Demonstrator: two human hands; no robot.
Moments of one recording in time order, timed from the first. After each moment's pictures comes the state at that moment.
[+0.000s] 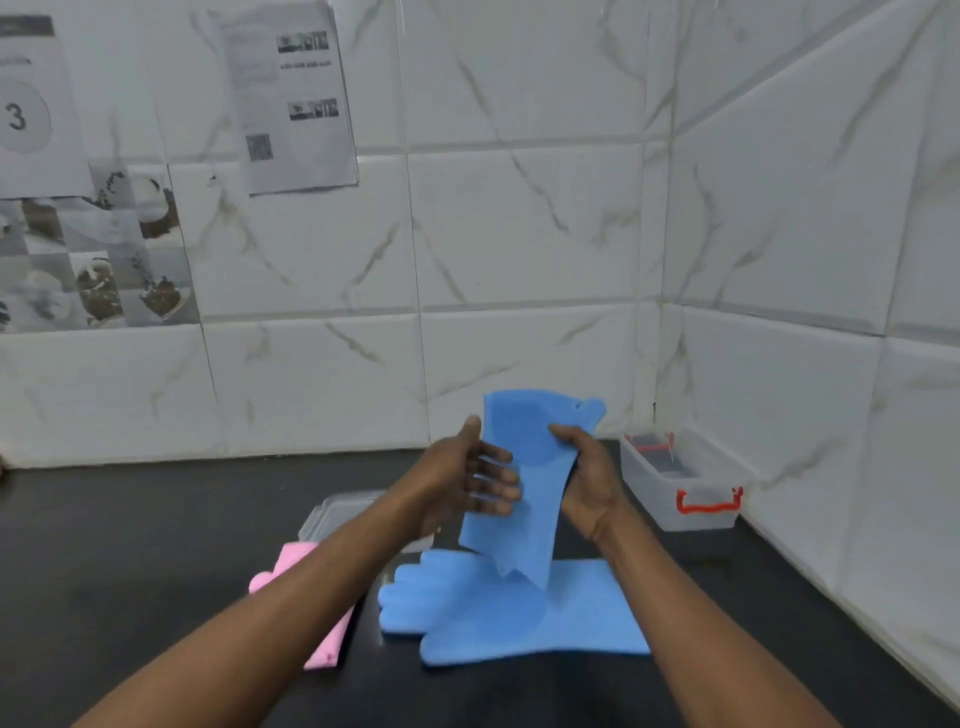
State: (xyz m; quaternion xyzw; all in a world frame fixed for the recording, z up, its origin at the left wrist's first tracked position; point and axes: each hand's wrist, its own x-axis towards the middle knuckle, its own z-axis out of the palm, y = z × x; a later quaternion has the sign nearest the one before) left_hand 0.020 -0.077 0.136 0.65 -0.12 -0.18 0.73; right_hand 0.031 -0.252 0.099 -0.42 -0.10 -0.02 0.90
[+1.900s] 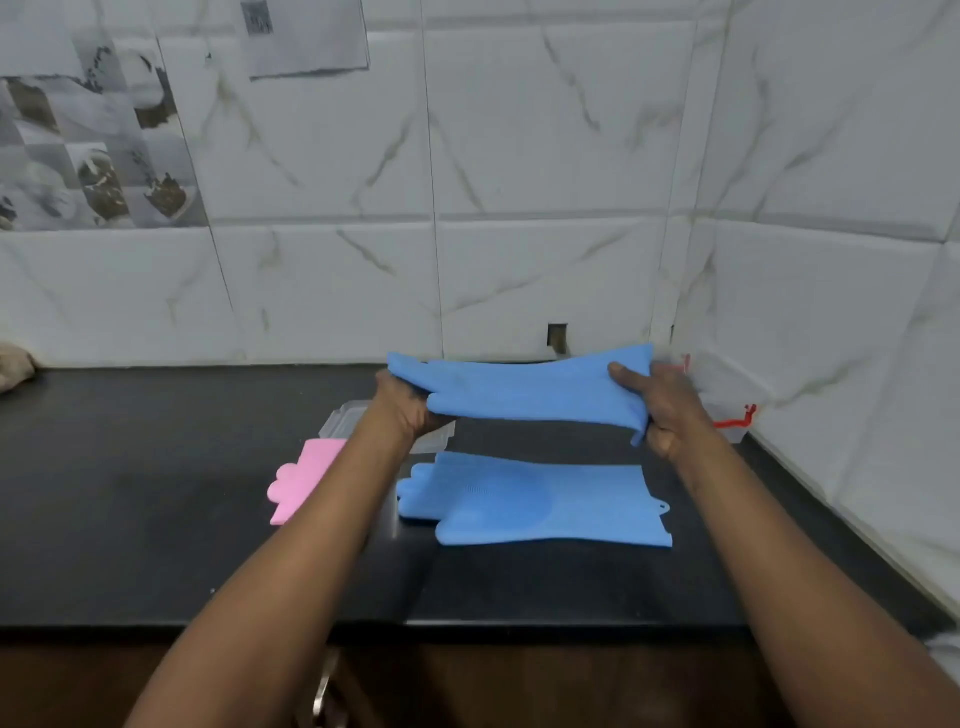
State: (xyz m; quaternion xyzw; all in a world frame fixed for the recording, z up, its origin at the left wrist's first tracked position) left_hand 0.033 -0.067 0.131 0.46 0.27 -0.01 0.85; right_hand 0.011 -0.309 0.086 -0.57 0.04 -0.11 0.82
